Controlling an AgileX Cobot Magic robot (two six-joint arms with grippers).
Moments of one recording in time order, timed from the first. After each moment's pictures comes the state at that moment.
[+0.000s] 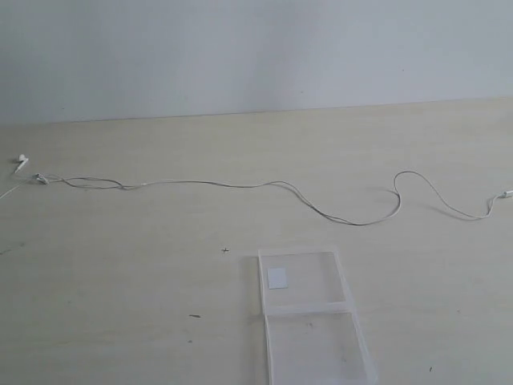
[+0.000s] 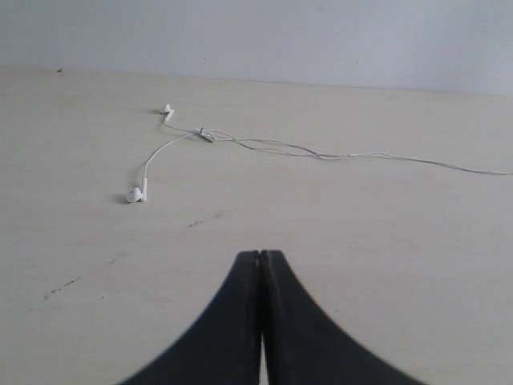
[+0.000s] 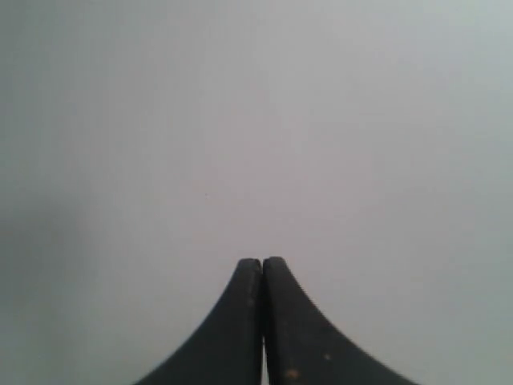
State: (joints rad) left arm 0.12 0.01 0.00 -0.02 0.37 -0.10; right arm 0.11 0.01 -0.03 0.06 -0.41 0.24
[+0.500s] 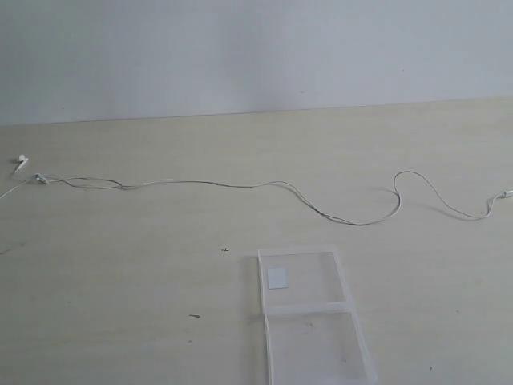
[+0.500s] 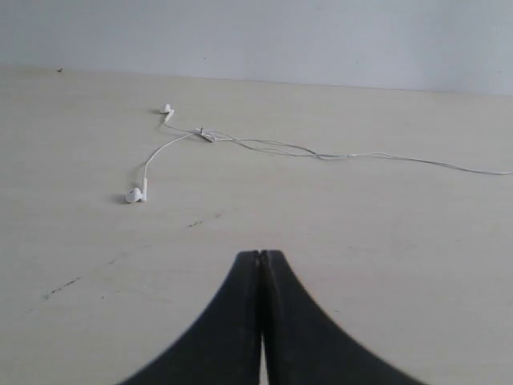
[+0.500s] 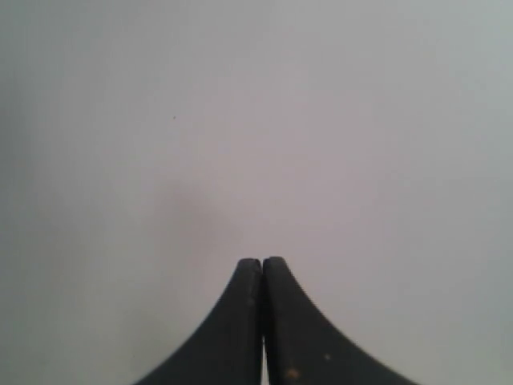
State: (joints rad) left arm 0.12 0.01 0.00 -0.02 0.37 -0.10; right arm 0.11 0.52 -0.61 0.05 -0.03 0.04
